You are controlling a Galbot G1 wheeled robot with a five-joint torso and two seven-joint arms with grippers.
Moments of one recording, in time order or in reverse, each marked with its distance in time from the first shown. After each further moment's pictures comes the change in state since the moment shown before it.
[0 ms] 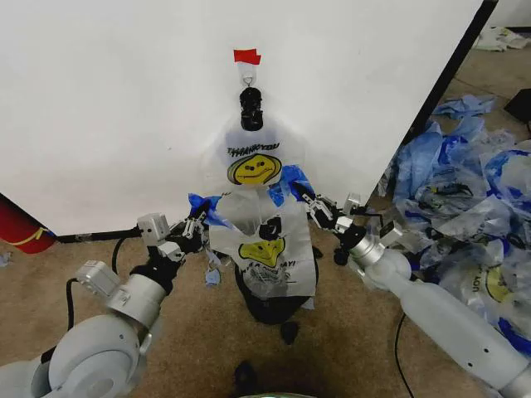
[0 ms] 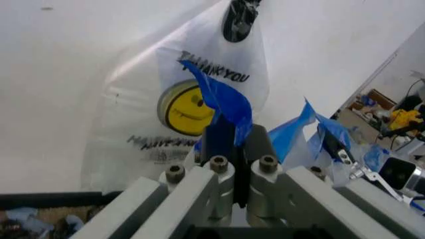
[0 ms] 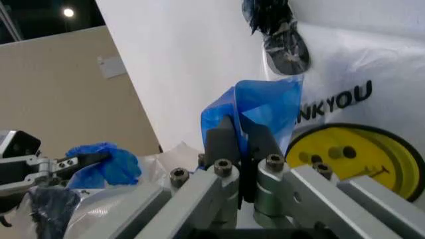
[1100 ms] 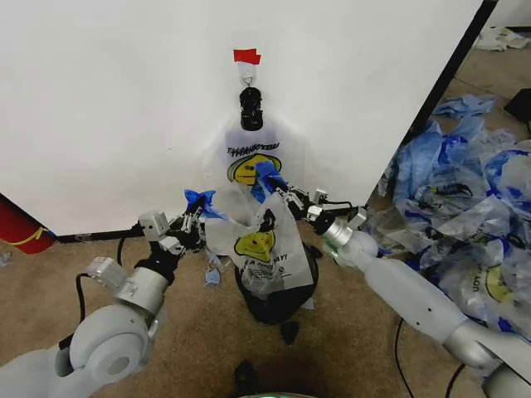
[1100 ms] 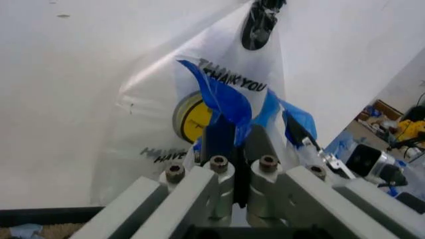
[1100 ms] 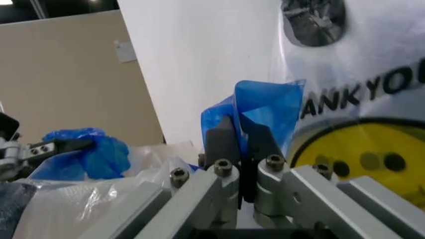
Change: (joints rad) left arm -0.049 -0.057 0.046 0.093 0.042 -0.030 0.041; right arm 0.209 0.184 -0.129 -0.274 -0.063 0.044 -0.097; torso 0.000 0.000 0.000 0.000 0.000
